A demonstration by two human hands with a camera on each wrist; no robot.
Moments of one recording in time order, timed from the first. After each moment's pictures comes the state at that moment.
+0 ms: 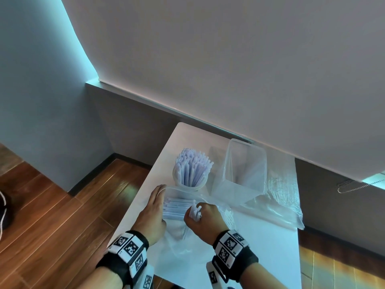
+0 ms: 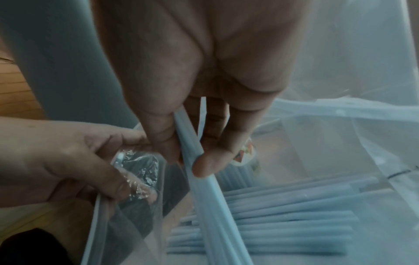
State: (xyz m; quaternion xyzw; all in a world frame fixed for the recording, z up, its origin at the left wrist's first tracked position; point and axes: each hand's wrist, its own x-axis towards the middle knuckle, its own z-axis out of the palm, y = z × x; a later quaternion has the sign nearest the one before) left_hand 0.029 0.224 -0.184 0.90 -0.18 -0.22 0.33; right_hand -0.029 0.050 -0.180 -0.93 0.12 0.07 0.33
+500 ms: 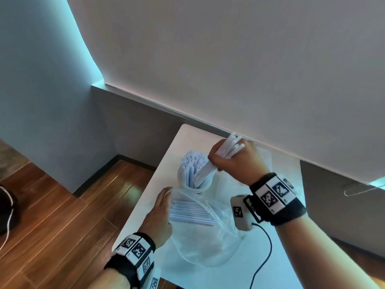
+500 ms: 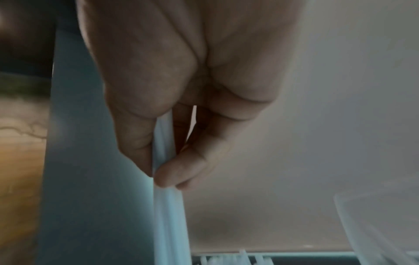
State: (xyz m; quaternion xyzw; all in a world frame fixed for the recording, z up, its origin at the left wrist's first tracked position) left_hand 0.029 0.223 -0.189 0.89 -0.19 -0.23 0.35; right_hand 0.037 -0.003 -0.022 -0.93 0.03 -0.10 0.36
